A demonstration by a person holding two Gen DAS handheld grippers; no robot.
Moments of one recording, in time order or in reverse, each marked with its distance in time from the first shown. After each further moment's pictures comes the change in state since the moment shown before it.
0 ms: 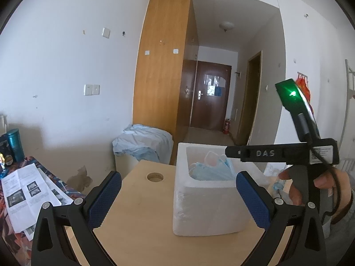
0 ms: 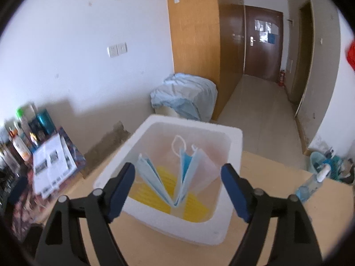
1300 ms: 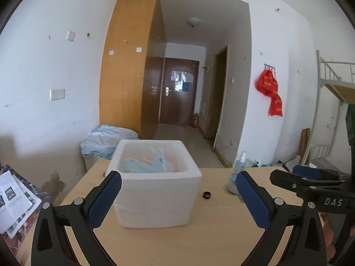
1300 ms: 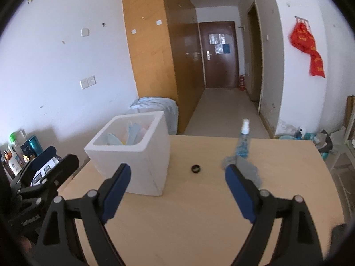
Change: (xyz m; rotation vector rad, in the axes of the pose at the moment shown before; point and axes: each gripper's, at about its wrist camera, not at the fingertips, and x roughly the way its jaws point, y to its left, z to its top) left arm -0.025 -0.094 -0.007 0.073 0.034 -0.210; right arm -0.155 -0.056 -0.115 0.180 -0.178 -0.201
